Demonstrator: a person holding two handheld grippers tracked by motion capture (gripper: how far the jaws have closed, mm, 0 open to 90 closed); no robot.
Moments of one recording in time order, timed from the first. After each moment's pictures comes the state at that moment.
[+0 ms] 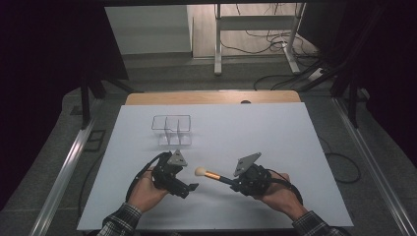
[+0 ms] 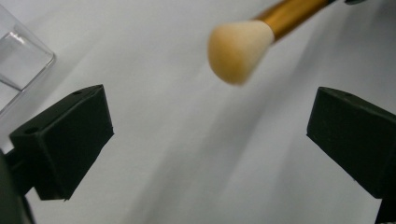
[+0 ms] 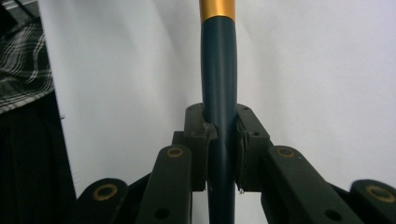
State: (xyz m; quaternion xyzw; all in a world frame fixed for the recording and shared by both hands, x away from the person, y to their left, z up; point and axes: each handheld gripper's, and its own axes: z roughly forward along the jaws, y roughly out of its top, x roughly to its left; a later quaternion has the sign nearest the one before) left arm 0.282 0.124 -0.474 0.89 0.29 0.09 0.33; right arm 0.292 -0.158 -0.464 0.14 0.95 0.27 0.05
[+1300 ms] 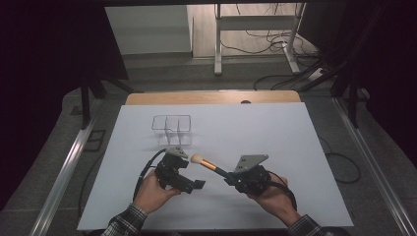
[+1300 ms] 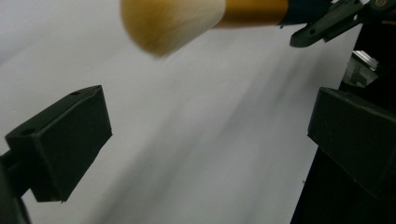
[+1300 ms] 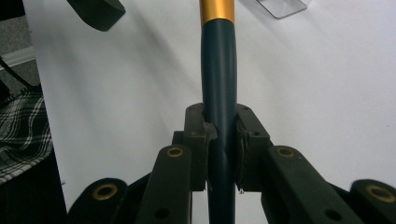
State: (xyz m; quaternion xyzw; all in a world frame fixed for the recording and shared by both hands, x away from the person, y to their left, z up) left arm 0.289 0.116 -0.464 0.86 0.35 -0.03 0.38; right arm 0.279 -0.151 -0.453 0.18 0.91 0.36 0.10
